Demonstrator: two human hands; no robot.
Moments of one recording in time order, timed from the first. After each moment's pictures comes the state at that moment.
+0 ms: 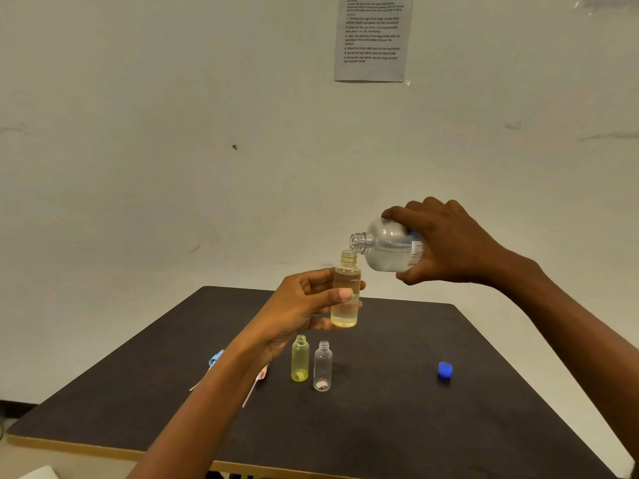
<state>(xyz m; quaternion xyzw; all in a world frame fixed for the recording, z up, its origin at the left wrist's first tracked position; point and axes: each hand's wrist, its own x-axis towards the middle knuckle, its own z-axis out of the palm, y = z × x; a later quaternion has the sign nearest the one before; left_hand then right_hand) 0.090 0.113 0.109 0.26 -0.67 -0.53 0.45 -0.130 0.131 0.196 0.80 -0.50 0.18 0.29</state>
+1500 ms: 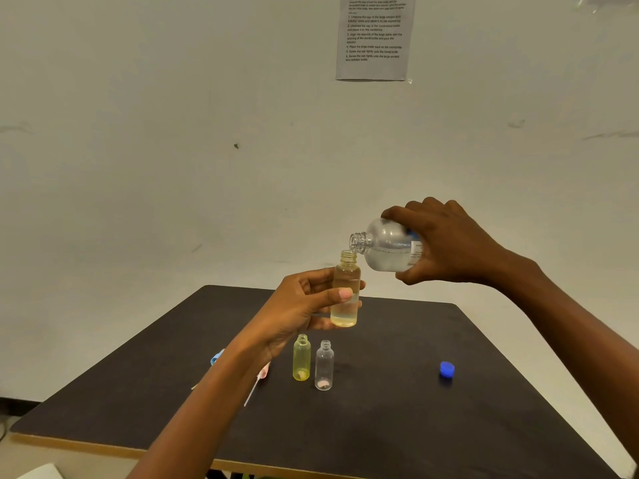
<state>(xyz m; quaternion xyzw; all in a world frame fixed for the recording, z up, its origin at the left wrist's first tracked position) 0.091 0.114 0.109 0.25 -0.66 -0.54 0.45 -0.130 0.128 0.195 0.80 -0.50 0.18 0.28</state>
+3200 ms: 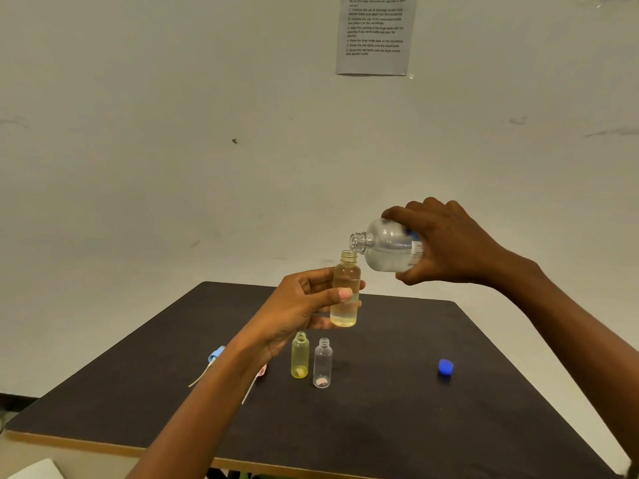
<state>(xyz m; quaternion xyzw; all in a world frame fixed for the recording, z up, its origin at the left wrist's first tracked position) 0.091 0.107 0.105 0.25 -0.67 -0.54 0.45 -0.131 0.124 0.192 0.80 -0.50 0.18 0.28</state>
